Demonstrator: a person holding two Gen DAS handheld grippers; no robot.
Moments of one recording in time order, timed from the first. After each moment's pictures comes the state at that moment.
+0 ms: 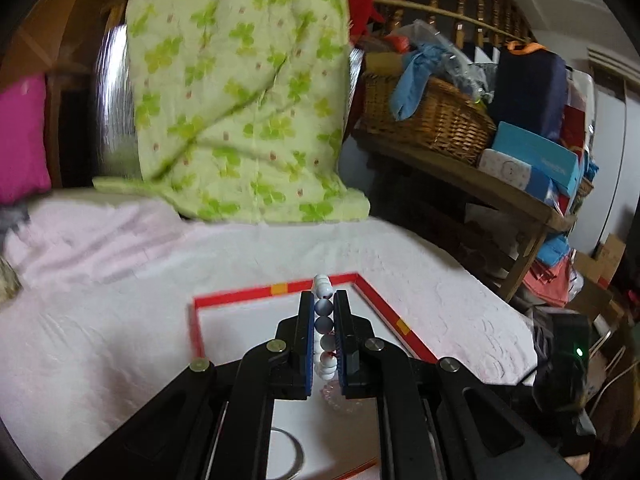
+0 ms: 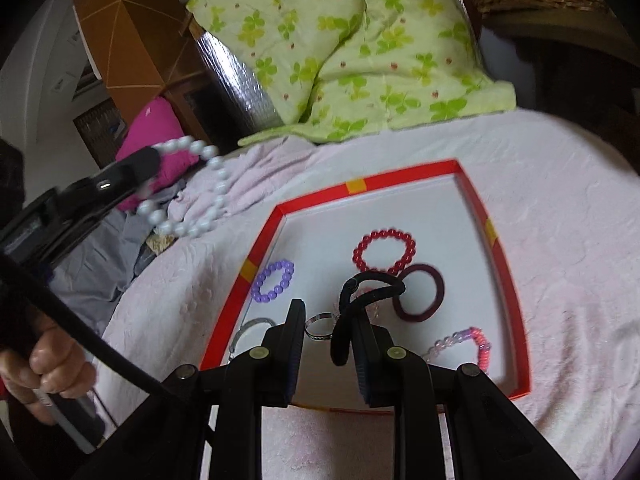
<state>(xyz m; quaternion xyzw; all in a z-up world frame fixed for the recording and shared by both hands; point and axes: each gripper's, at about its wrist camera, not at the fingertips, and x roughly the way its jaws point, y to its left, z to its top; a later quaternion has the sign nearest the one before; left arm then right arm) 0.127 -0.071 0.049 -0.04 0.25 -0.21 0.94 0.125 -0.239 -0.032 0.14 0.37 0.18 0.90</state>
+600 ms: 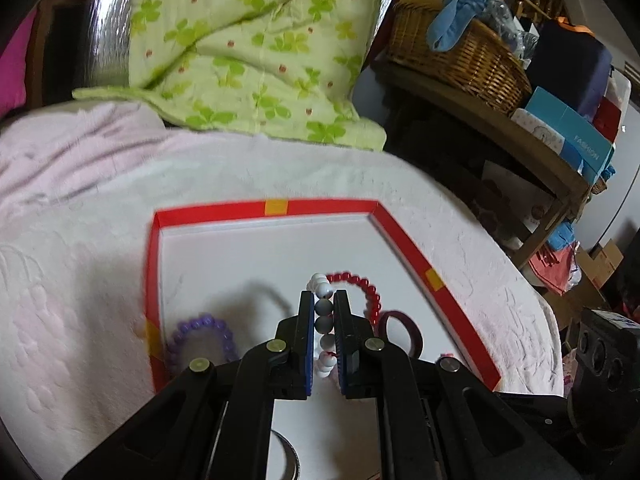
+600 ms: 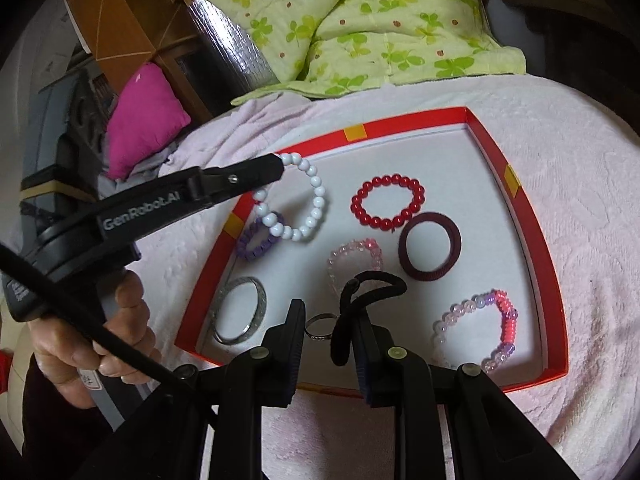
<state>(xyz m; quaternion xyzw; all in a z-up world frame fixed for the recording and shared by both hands) 0.179 -0.090 -0.026 -0.06 0.37 -0.22 0.90 0.132 -0.227 -0.064 0.13 0.42 0.19 0.88</state>
